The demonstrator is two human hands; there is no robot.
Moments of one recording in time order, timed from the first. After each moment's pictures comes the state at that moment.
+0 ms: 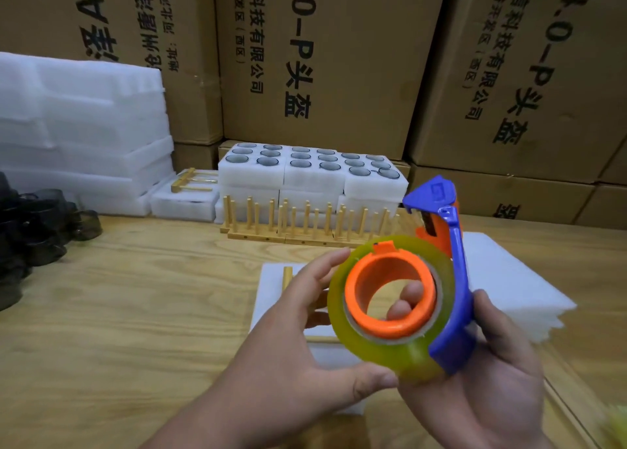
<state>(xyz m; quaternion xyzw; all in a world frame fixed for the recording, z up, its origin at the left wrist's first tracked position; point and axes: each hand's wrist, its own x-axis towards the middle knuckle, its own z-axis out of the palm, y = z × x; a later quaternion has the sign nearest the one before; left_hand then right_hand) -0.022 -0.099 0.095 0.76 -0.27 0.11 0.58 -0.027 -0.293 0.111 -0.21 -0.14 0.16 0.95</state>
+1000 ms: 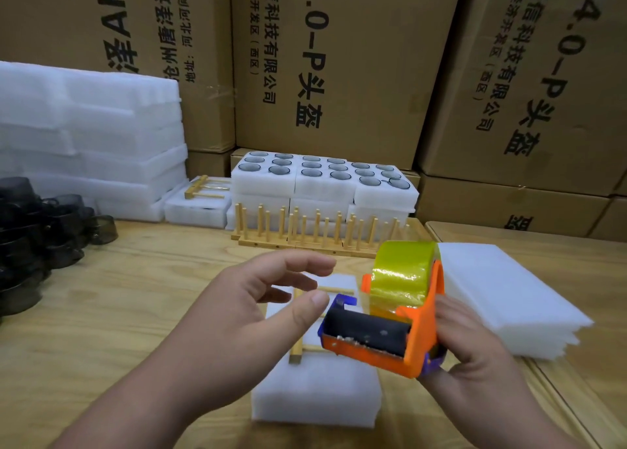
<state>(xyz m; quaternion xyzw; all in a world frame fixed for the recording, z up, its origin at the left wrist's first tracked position) -0.030 -0.050 0.143 0.80 -0.20 0.13 0.55 -0.001 -0.325 0.087 -0.85 -0.27 -0.26 0.36</state>
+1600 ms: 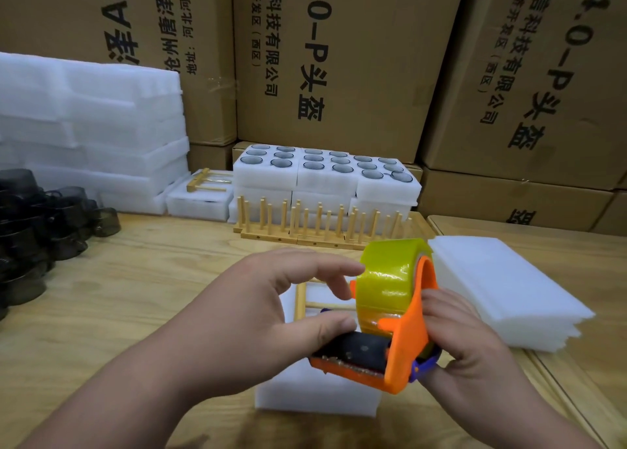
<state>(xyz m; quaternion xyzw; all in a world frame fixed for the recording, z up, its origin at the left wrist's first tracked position) -0.032 -0.051 0.158 0.86 -0.28 0.13 0.42 -0.003 -0.325 0.091 -0.88 -0.30 -0.21 0.29</state>
